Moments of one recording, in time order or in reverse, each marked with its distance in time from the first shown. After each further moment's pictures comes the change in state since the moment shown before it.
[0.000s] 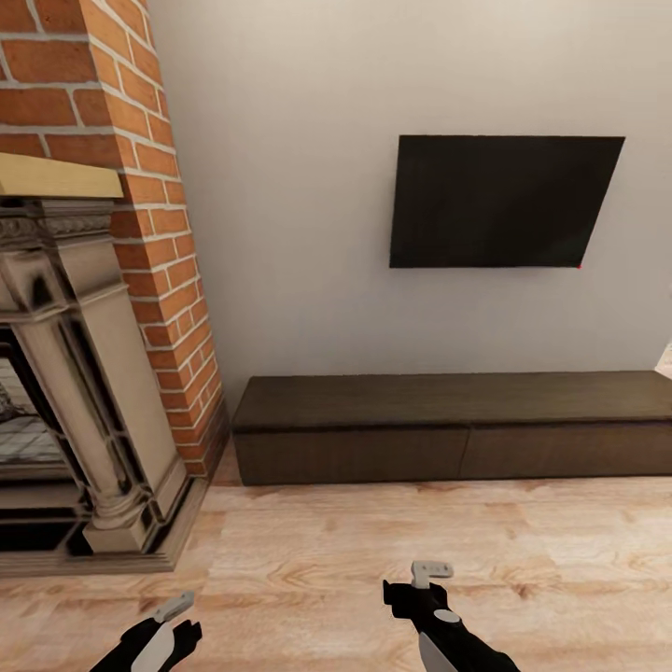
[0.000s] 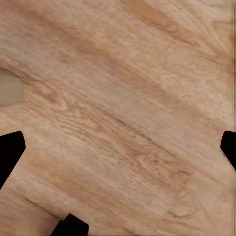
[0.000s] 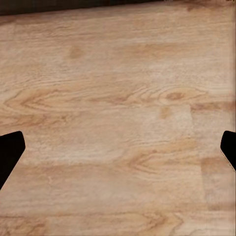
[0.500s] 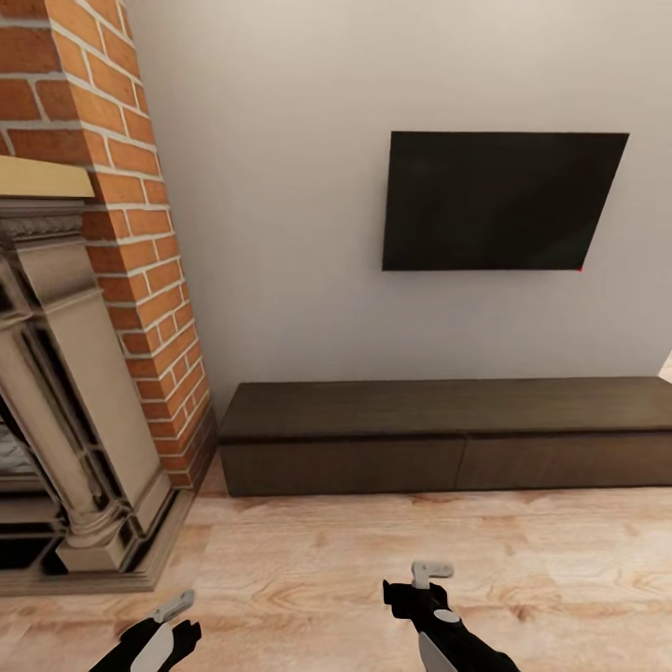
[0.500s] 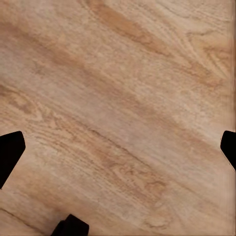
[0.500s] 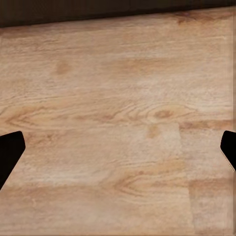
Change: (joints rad) left arm 0.000 0.002 0.000 0.000 0.000 0.000 0.000; right arm 0.000 0.000 0.001 -0.001 -0.005 0.001 -0.001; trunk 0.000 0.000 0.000
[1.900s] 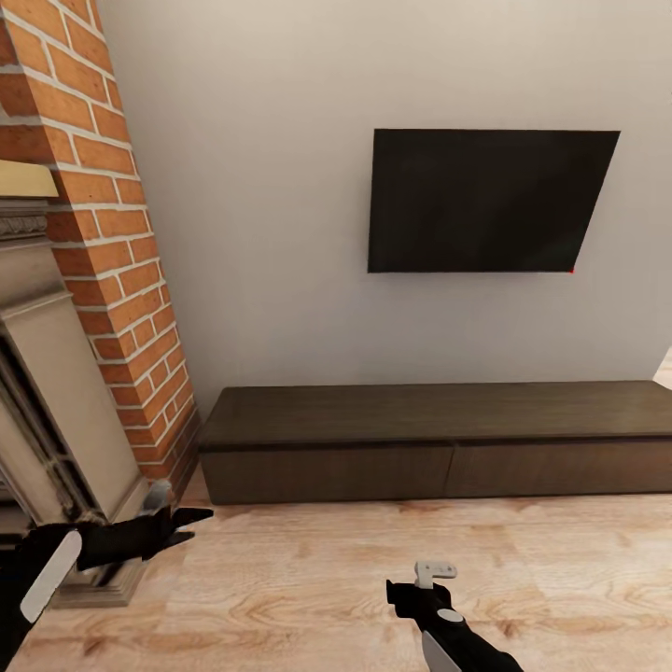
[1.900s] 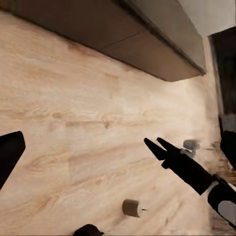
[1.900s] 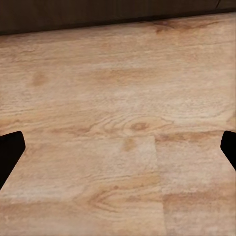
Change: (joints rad) left arm 0.016 0.310 0.012 -0.577 0.038 0.669 -1.121; right arm 0.000 -0.009 -0.006 -0.001 -0.007 0.002 -0.001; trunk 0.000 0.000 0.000
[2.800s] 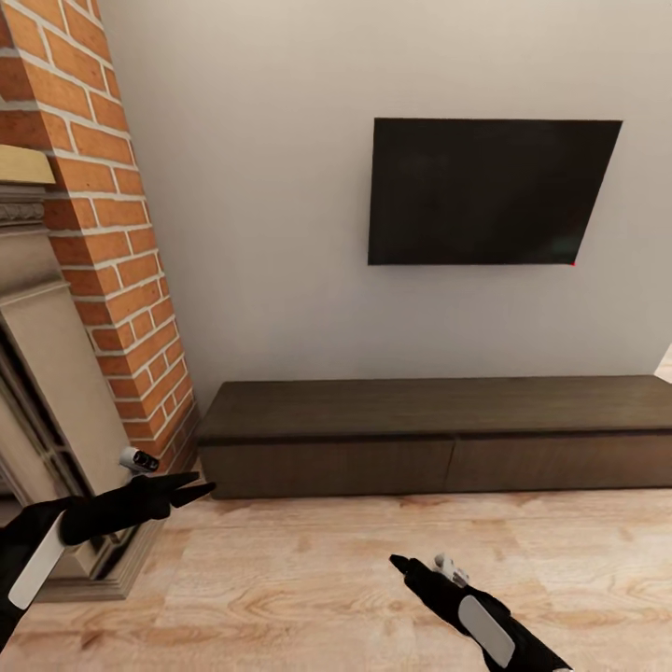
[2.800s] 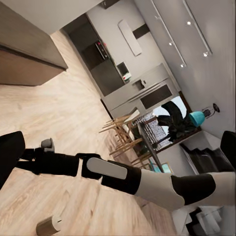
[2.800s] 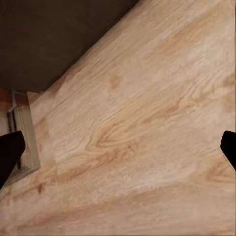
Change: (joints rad) left arm 0.008 0.021 0.000 -0.185 0.028 0.016 -0.600; right arm -0.006 -0.089 -0.191 -0.039 -0.467 0.198 0.346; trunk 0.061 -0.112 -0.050
